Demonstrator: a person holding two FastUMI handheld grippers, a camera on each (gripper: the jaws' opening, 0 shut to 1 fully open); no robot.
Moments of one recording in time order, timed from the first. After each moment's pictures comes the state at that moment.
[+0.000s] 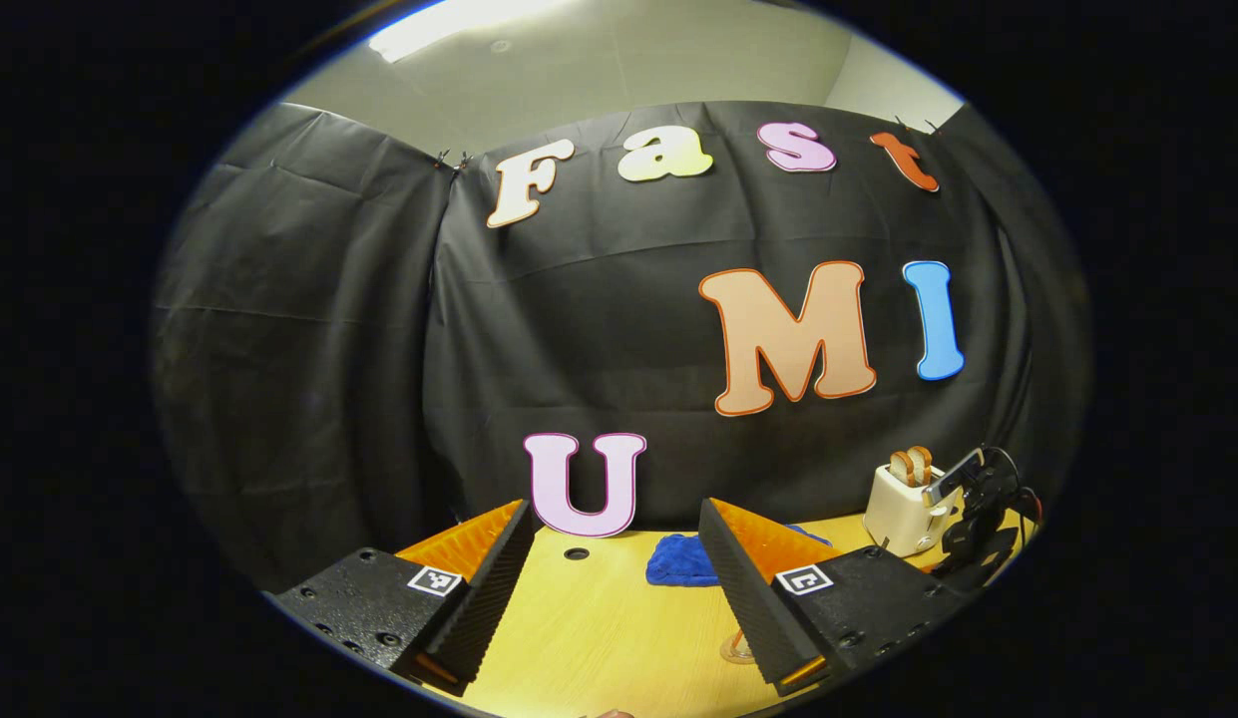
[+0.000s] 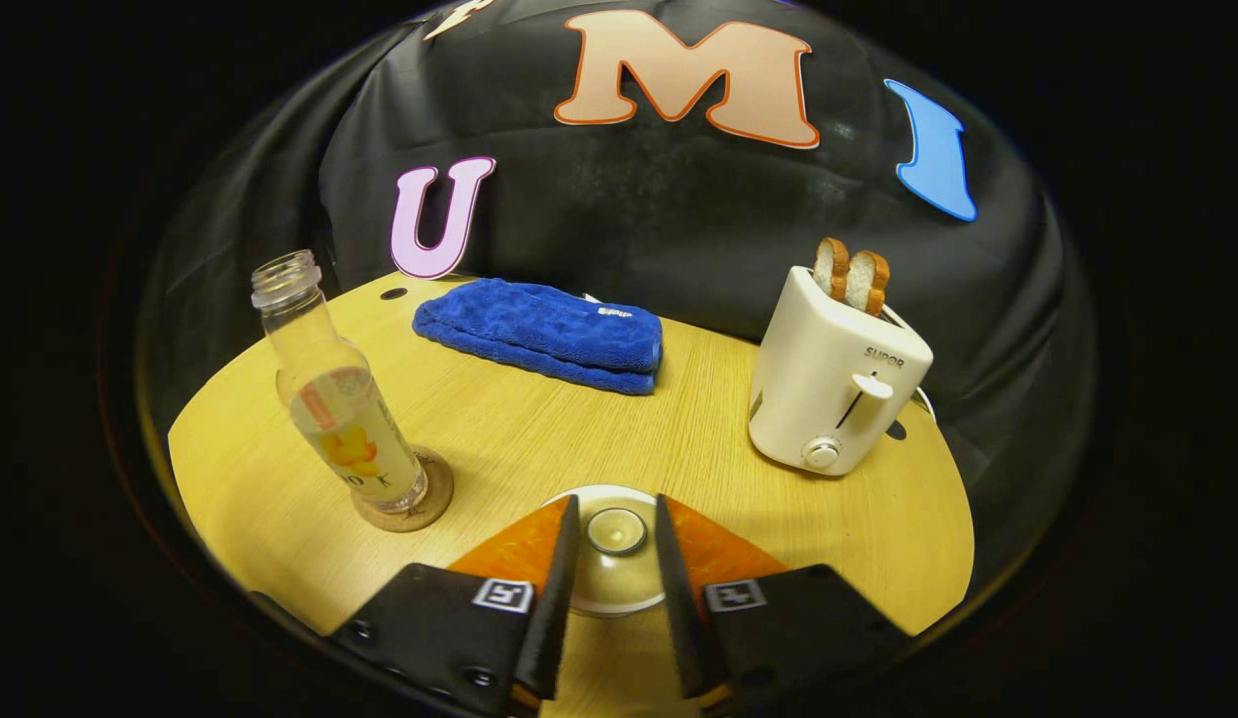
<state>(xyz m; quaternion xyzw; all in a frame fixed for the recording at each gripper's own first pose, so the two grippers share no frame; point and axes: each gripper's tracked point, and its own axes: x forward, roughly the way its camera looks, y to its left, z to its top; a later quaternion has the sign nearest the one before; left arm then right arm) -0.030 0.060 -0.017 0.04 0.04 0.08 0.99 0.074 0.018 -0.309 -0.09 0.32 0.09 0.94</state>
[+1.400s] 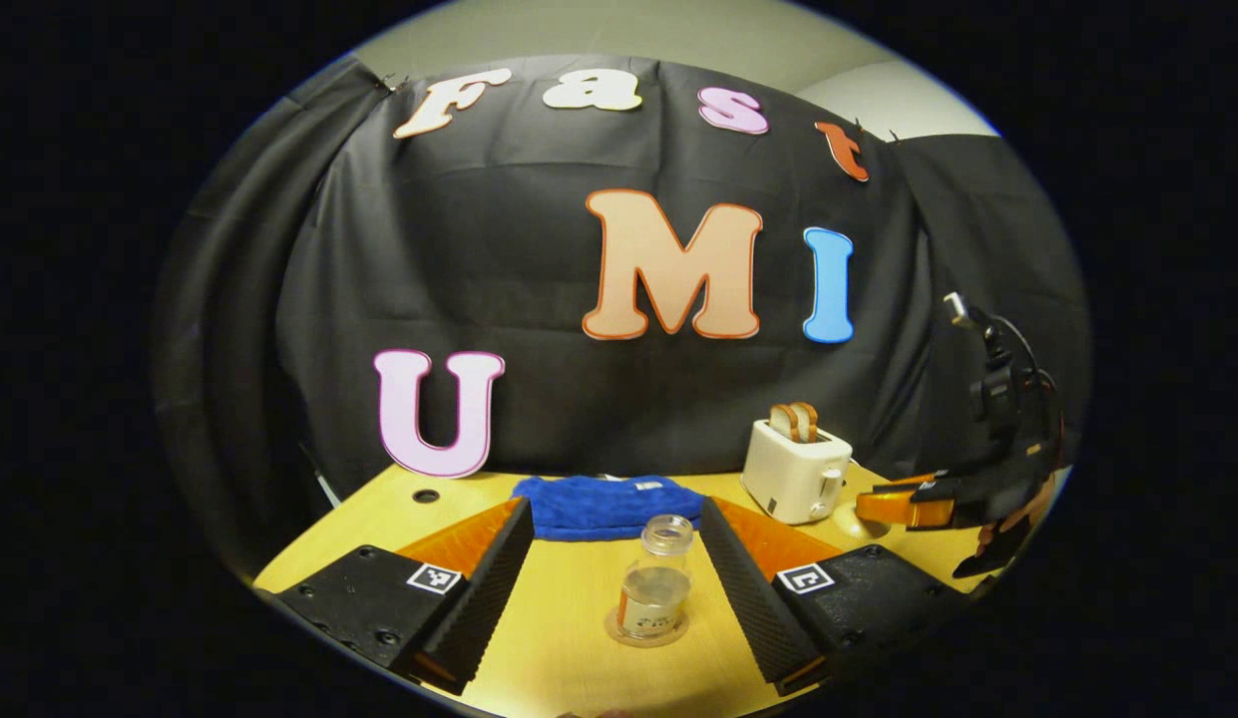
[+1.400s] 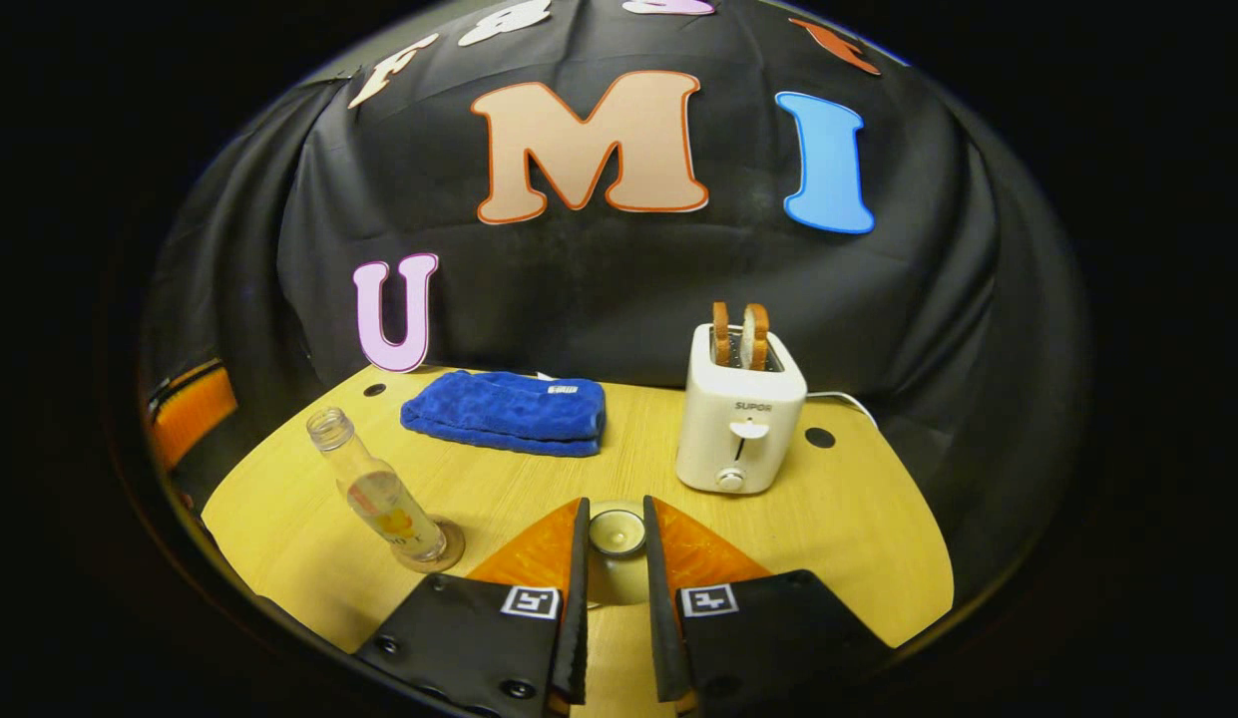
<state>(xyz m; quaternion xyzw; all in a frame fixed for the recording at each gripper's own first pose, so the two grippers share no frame) -0.003 -0.036 -0.139 -0.05 0.13 -0.13 0.98 0.045 -0.041 -0.201 -0.01 0.26 0.01 0.97</state>
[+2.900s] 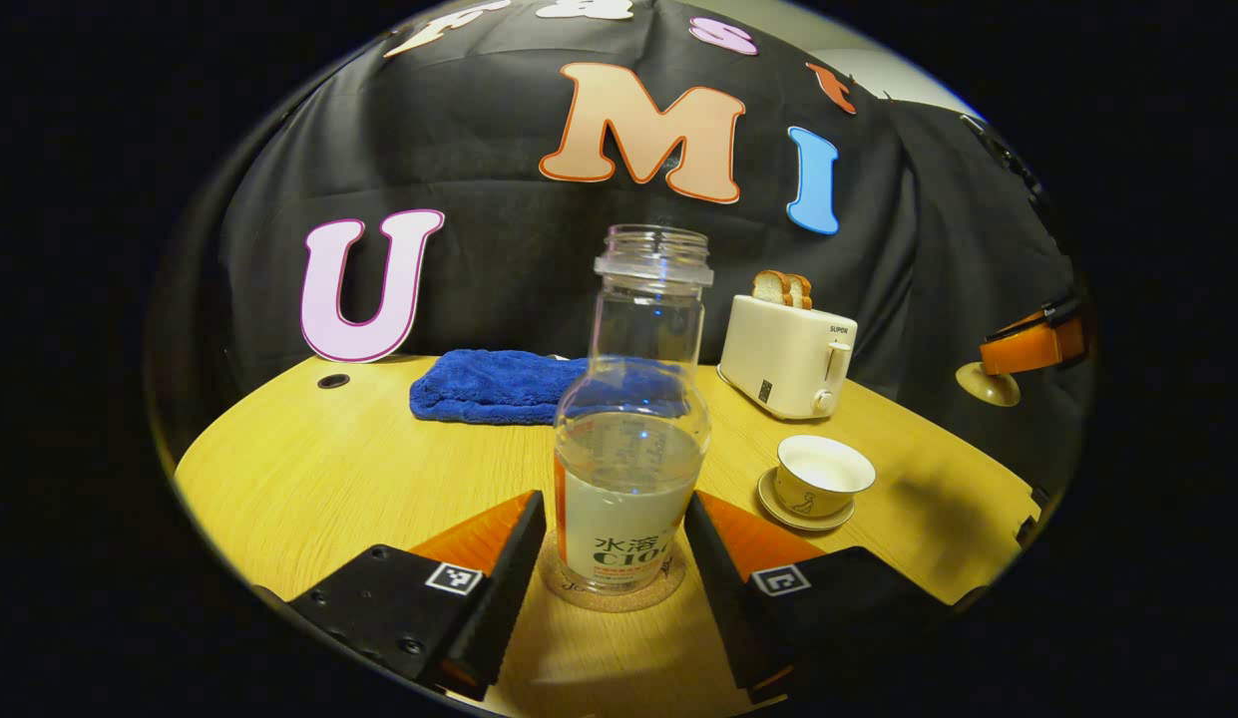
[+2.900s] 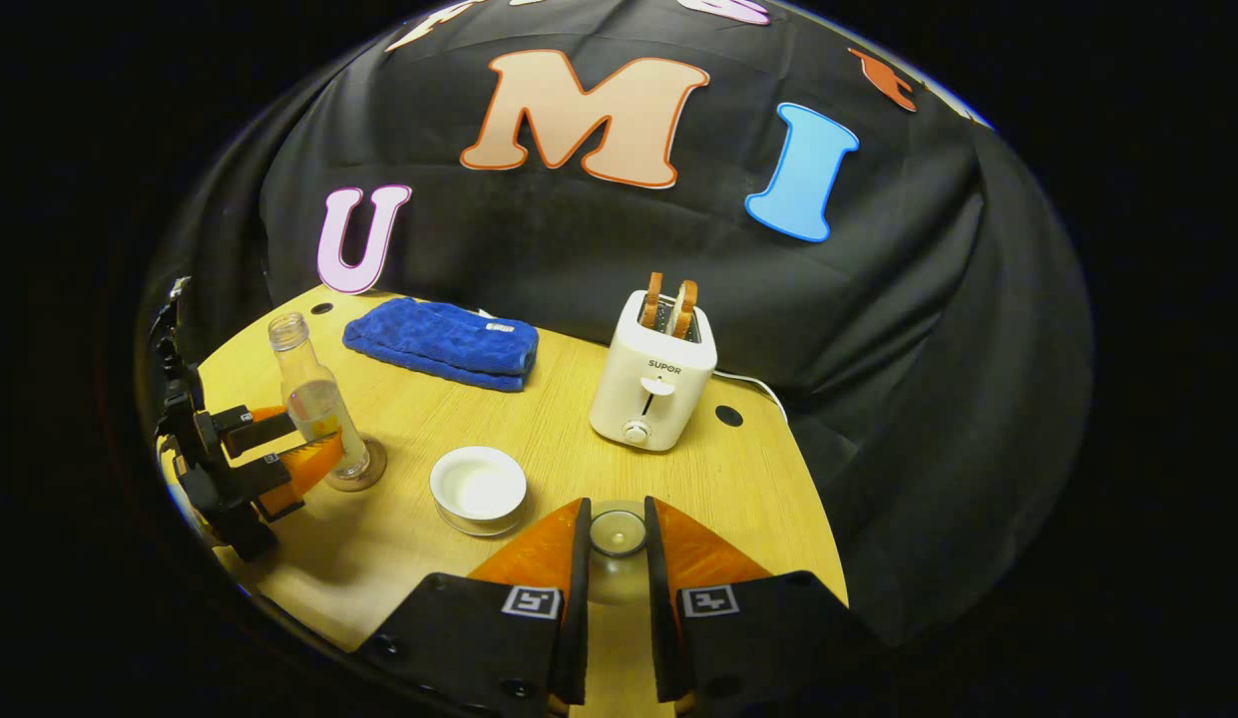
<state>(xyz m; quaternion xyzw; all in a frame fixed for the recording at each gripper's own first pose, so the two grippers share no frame) 0.007 -0.083 -0.315 -0.05 0.22 -0.18 0.96 -0.007 -0.083 -0.201 -0.14 0.31 -0.04 0.94</state>
